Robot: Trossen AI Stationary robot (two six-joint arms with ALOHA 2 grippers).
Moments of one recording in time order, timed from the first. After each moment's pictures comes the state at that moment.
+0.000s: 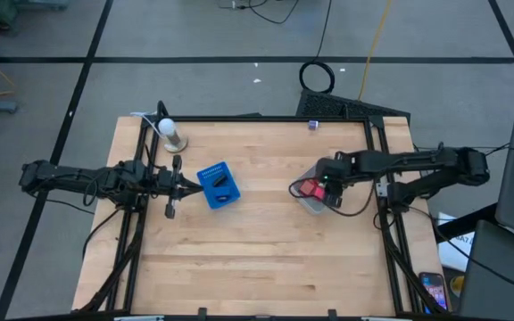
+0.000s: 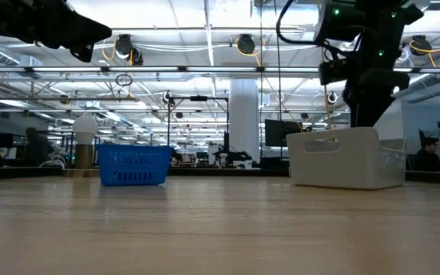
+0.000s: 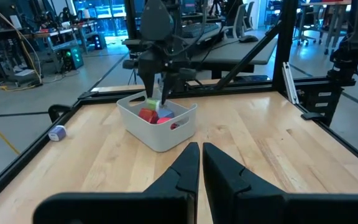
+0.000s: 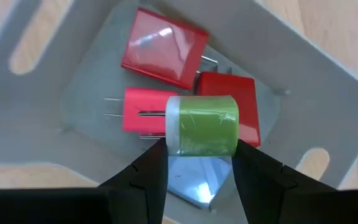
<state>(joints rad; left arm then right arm) -0.06 0.48 0.32 0.07 0.00 0.07 -0.12 1.24 0.83 -0.89 0.15 0.17</state>
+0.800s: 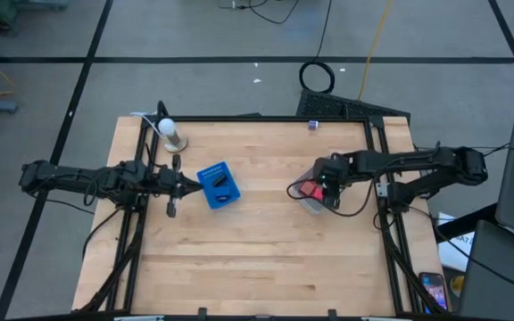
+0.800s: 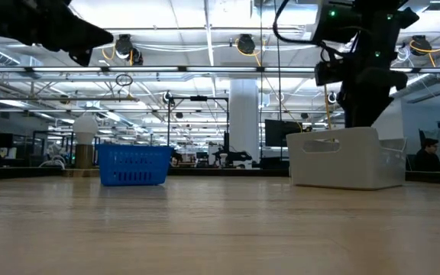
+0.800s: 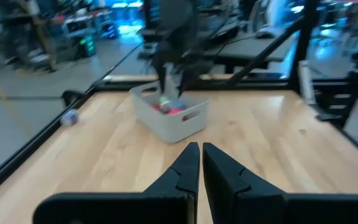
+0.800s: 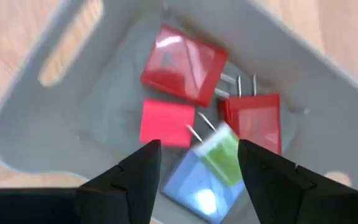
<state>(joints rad) -0.05 0.48 0.32 0.05 -0.05 0.03 -0.13 1.26 0.83 -0.84 0.10 0.12</state>
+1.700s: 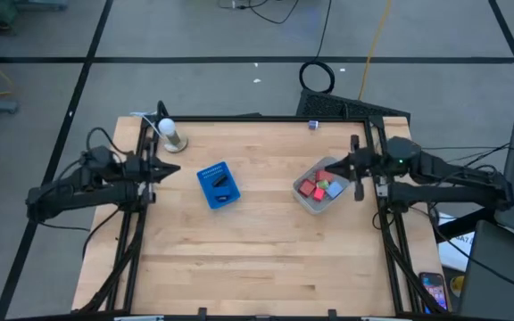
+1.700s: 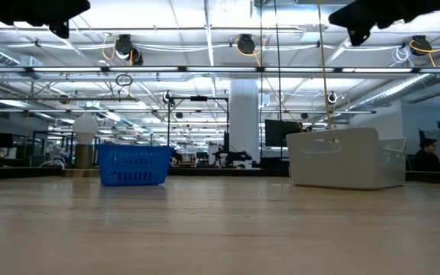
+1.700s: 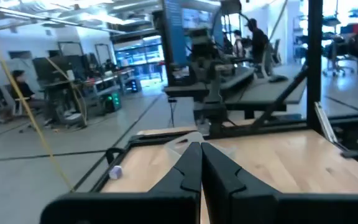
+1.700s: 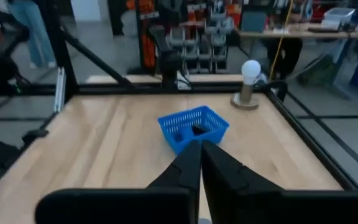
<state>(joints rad) 0.24 0.17 0.42 -0.18 0.19 0.16 -0.20 0.56 0.61 -0.22 -0.19 -0.03</state>
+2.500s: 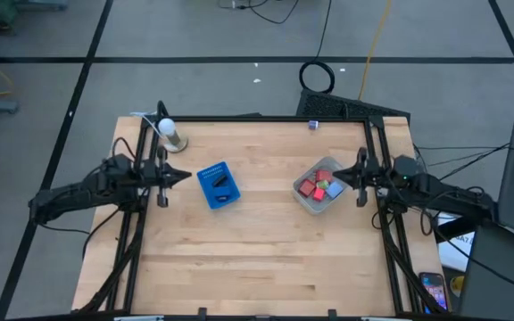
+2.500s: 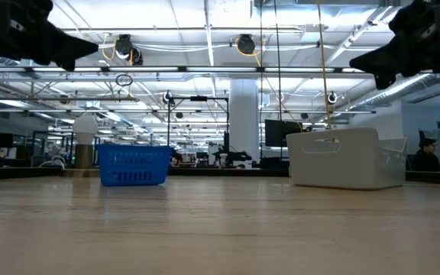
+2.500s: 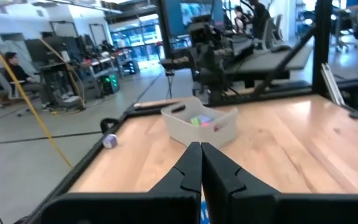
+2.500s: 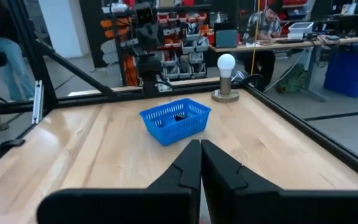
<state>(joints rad) 0.25 0.12 0.20 -0.08 0.18 0.19 -0.27 0.11 0.20 -0.13 -0.16 0.07</state>
